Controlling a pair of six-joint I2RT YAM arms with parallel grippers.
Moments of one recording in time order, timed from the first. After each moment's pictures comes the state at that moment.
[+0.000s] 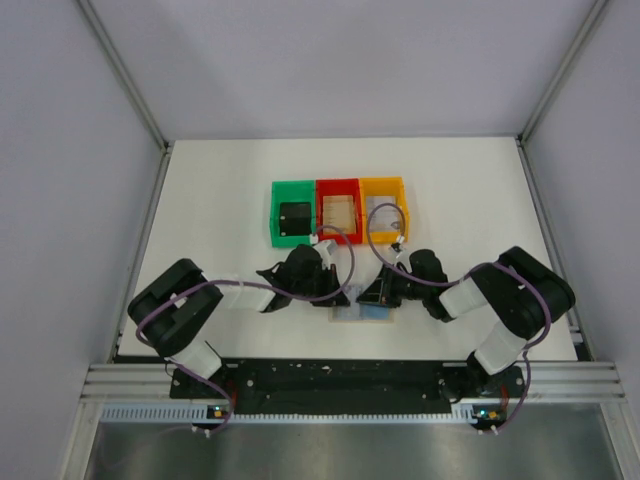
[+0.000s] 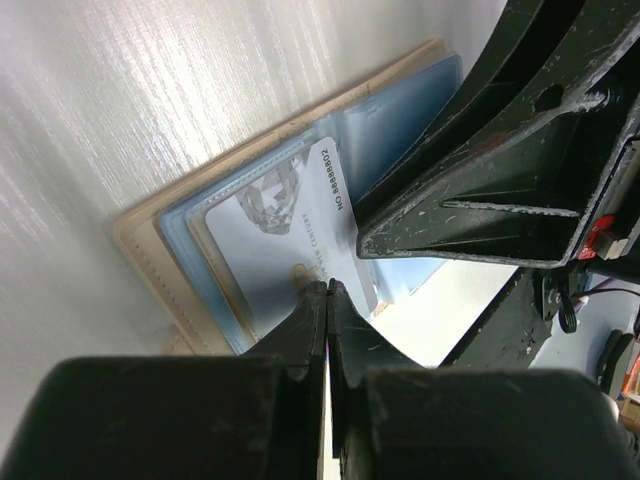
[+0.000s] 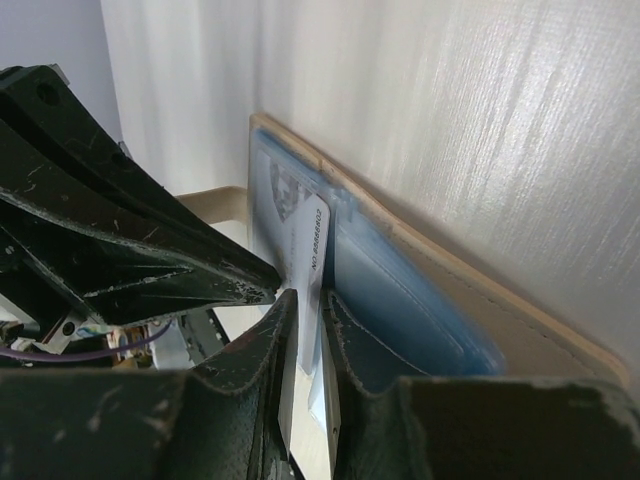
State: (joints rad) left arm -0.79 1.60 0.60 0.29 0.35 -0.75; right arm 0.54 1.65 0.31 0.76 -0.59 0.91
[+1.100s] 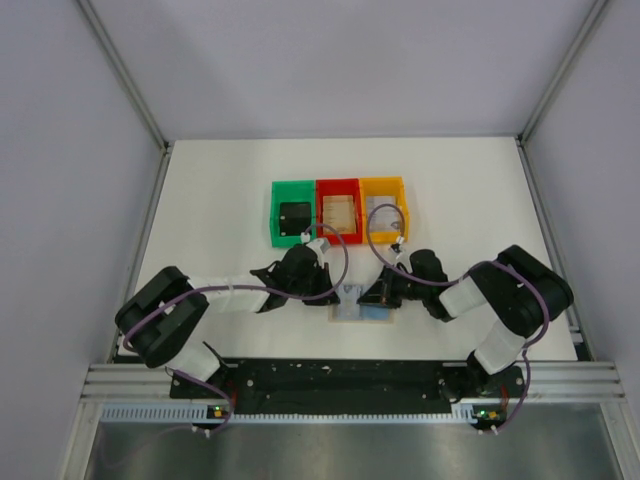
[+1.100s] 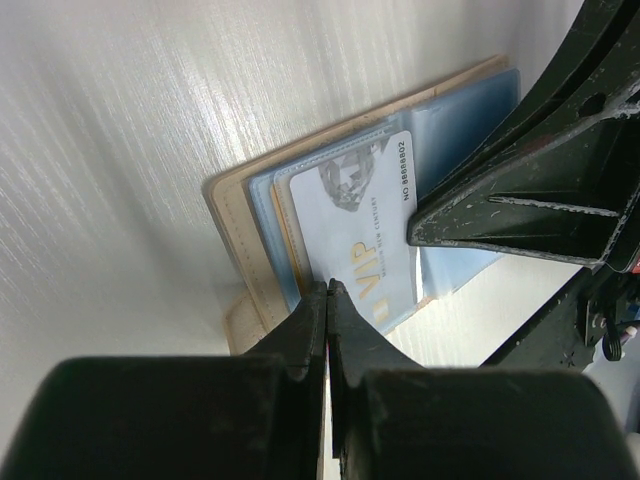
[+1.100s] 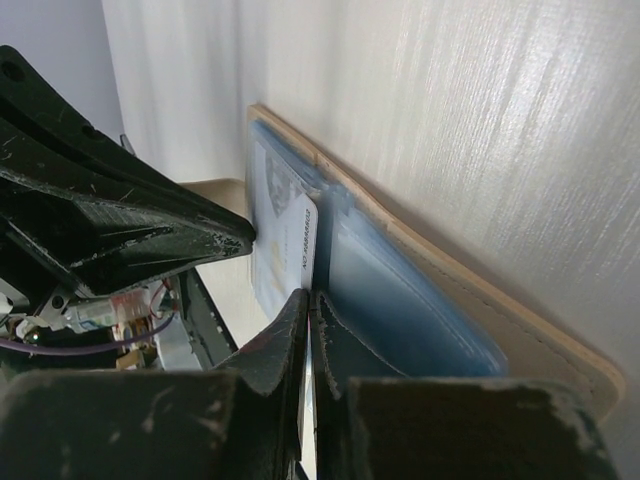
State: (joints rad) left arm -0.79 1.52 0.60 0.15 0.22 -0.73; right arm 0.53 1.67 0.31 0.76 -0.61 0.92
